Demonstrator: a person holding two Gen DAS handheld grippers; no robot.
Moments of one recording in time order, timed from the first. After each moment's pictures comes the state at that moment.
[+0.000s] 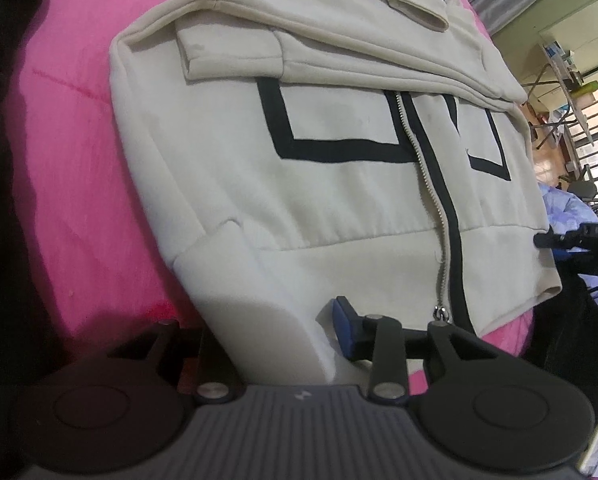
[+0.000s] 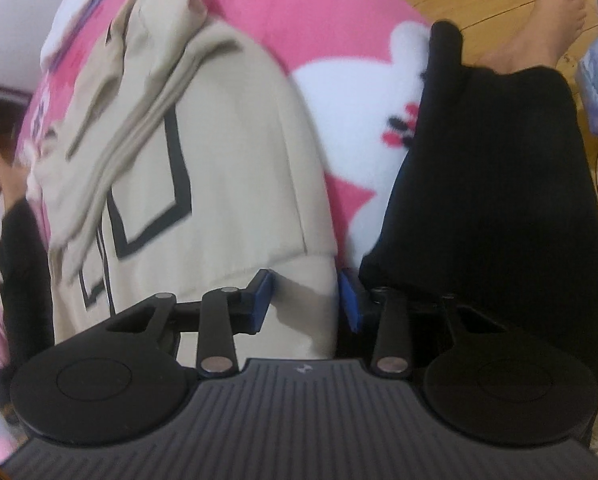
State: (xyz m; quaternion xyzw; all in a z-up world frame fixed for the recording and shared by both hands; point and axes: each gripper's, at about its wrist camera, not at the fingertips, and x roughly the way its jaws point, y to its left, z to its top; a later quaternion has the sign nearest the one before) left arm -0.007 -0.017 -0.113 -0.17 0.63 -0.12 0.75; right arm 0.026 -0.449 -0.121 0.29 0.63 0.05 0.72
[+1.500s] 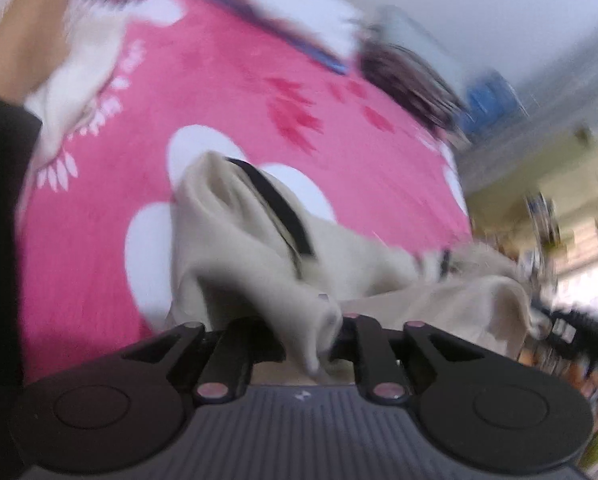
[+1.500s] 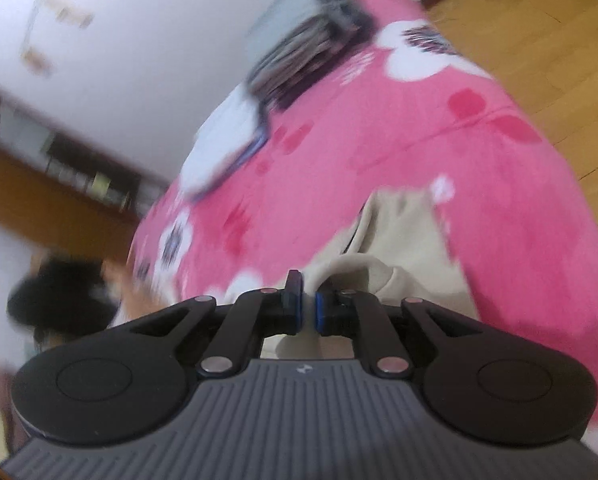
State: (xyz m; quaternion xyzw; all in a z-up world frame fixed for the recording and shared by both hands) left arm 0.249 0.099 -0.068 -0.34 0.49 -0.06 0.80; right arm 0.268 -0.418 -0.017 0.38 0.43 0.13 0.81
